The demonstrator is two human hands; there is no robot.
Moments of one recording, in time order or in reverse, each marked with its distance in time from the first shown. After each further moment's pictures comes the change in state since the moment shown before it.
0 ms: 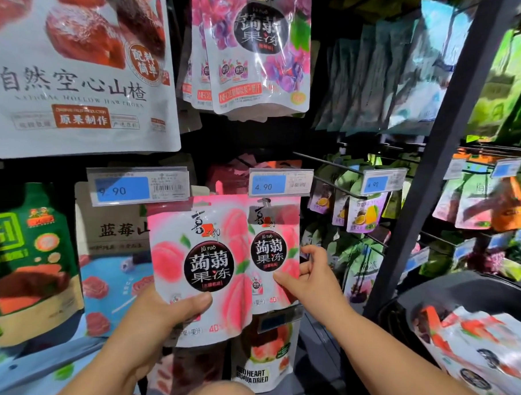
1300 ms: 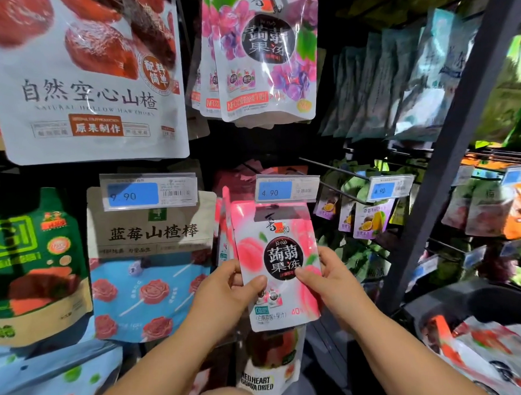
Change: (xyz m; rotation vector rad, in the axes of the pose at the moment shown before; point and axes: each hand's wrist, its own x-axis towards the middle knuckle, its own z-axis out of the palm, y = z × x) left_hand 0.026 0.002 0.064 0.417 0.040 0.119; right_hand 0.004 -0.001 -0.018 0.511 -0.186 -0.045
